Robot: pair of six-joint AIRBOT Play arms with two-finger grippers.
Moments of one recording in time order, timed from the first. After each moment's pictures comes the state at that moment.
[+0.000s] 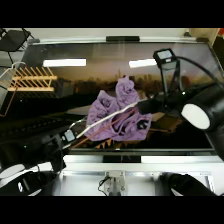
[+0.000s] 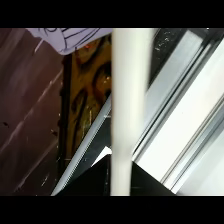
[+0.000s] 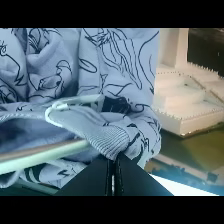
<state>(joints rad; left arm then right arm) -0.88 -0.56 0.69 1.57 -1.36 -1.32 0.64 -0.95 1.33 -1.79 1.37 1.87</state>
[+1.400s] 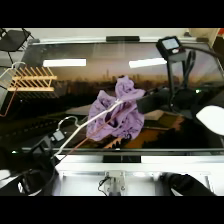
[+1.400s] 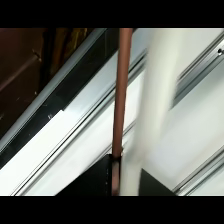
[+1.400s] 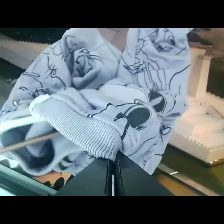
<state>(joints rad) -0.88 -0.49 0.74 1.52 -1.60 -1.59 0.64 -0.92 1.38 -1.69 1.31 1.79</state>
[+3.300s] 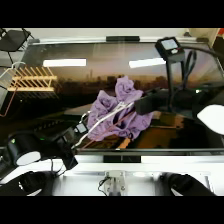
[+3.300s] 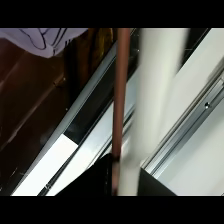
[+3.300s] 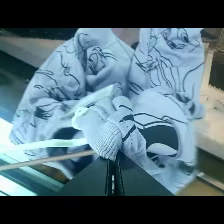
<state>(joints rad) -0.88 -0.75 0.78 1.45 -1.32 -1.46 0.64 -0.92 1.38 -1.59 1.30 1.78</state>
